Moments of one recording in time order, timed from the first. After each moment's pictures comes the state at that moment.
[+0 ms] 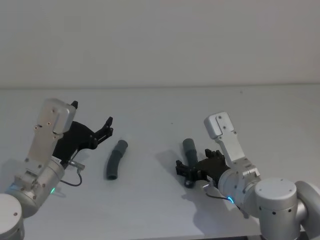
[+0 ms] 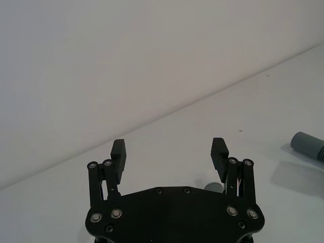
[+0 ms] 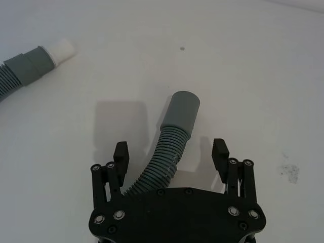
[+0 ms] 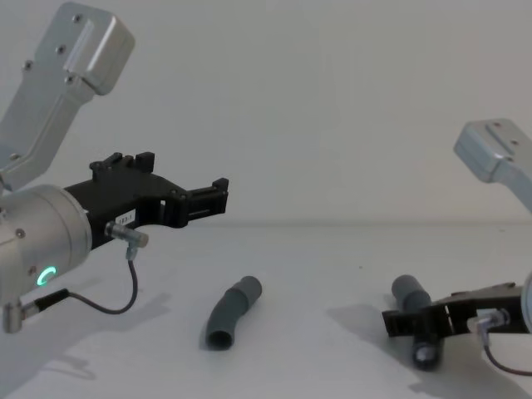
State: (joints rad) left arm -0.24 0.38 0.45 -1.63 -0.20 0.01 -0.01; right arm 0.20 0.24 -0.36 -1.62 0.17 0.61 0.07
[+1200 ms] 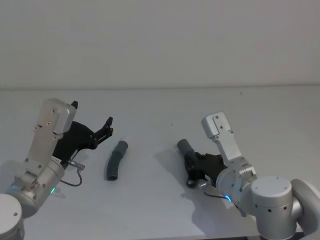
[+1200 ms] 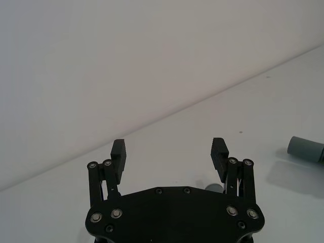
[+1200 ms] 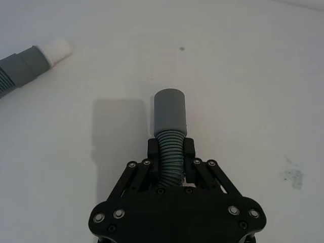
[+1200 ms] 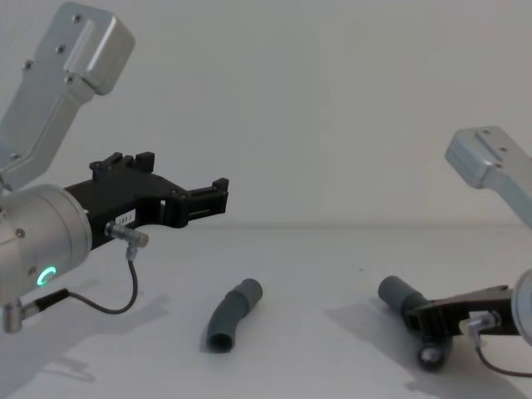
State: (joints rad) left arm -0.24 0.38 0.45 -1.63 -0.20 0.01 -0.01; right arm 0.22 0.22 -0.36 -1.57 0.16 0.62 0.08
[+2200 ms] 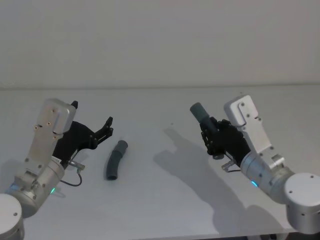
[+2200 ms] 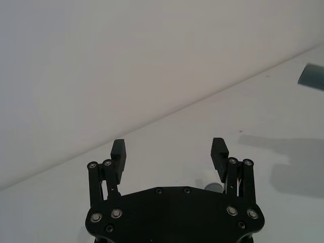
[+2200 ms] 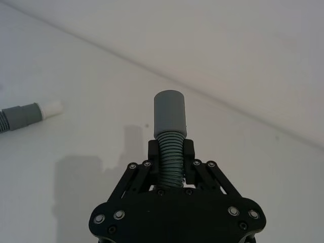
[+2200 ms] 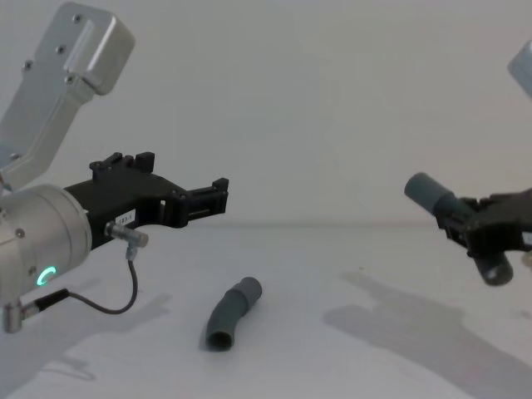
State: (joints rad) left arm -0.24 0.38 0.45 -1.63 -0.20 0.01 -0.01; right arm 0.20 0.36 -0.33 -1.64 0.07 0.28 0.15
